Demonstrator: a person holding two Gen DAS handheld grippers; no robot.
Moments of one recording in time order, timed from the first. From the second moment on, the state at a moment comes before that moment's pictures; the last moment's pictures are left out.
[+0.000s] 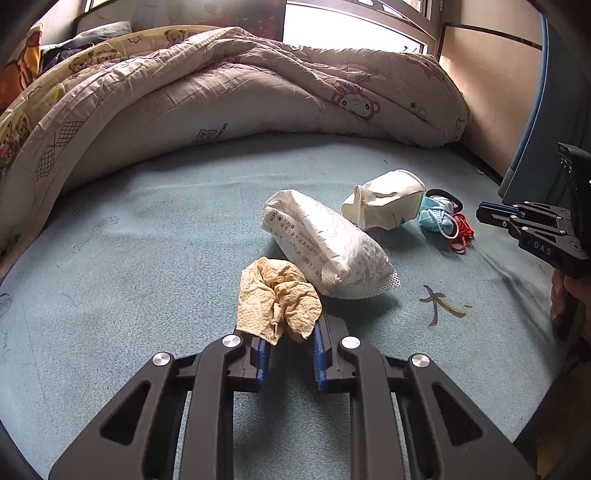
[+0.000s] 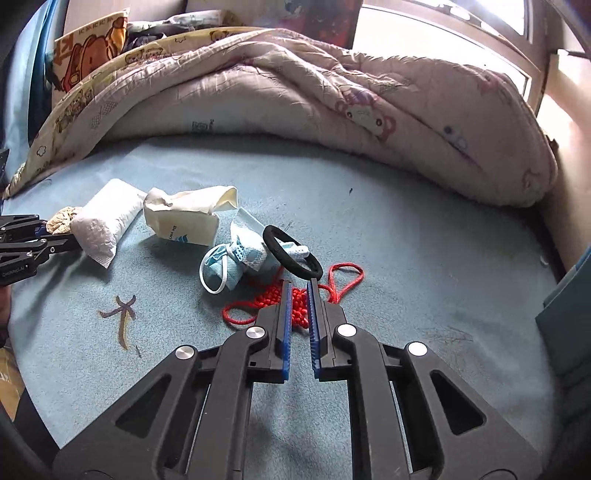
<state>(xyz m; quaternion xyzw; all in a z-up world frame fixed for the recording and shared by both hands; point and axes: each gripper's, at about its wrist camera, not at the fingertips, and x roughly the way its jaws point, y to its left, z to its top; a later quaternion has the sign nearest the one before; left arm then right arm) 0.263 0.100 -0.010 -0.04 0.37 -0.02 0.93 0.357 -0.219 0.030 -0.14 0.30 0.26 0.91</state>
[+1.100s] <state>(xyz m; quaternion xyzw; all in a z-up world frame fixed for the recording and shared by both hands) 0.265 0.098 -0.011 -0.03 0.37 -0.02 0.93 0.387 -0.210 0.061 -0.14 0.29 0.28 0.90</state>
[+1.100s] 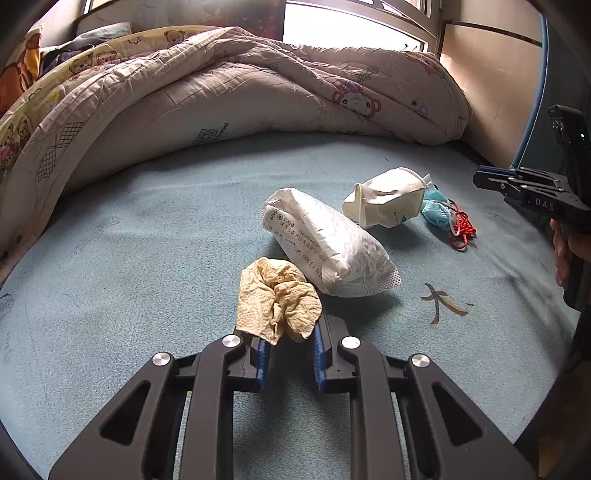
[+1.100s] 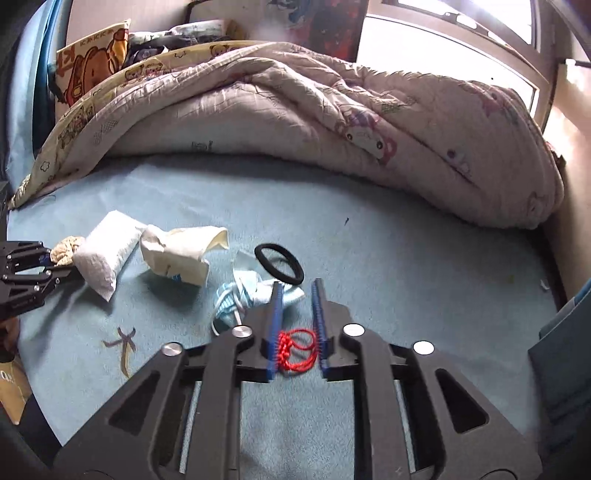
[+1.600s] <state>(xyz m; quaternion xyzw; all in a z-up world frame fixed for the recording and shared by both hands) 0.264 0.099 -0.011 -0.05 0.37 -0.04 0.93 0.444 -0.140 0.037 -0.21 0.33 0.29 0.88</state>
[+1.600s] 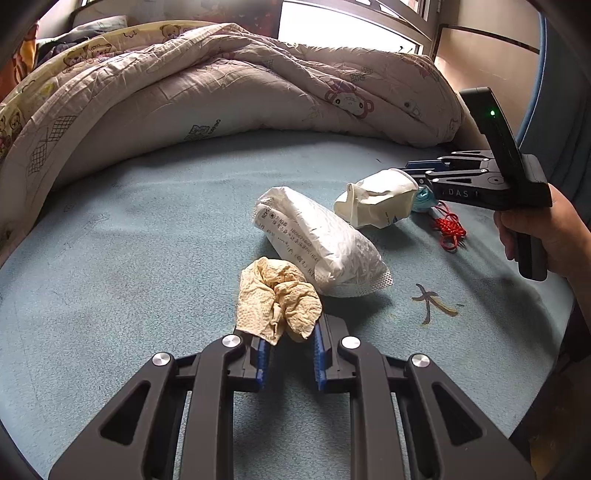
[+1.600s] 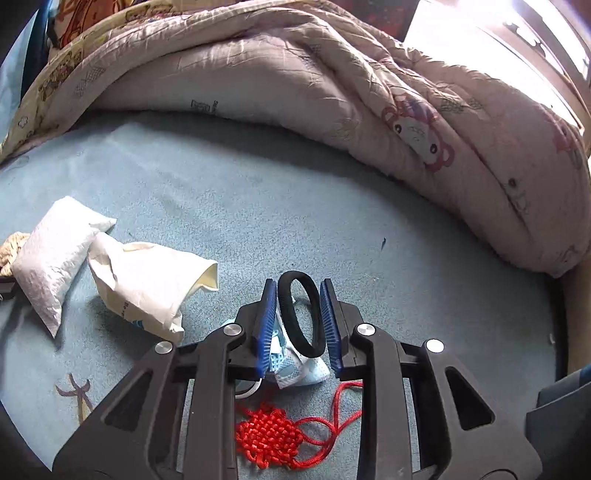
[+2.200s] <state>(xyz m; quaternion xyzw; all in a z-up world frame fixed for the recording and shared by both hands) 0.263 0.099 -0.010 -0.04 0.37 -0.04 0.93 0.414 -0.214 0.074 -0.05 0.33 0.36 0.87</state>
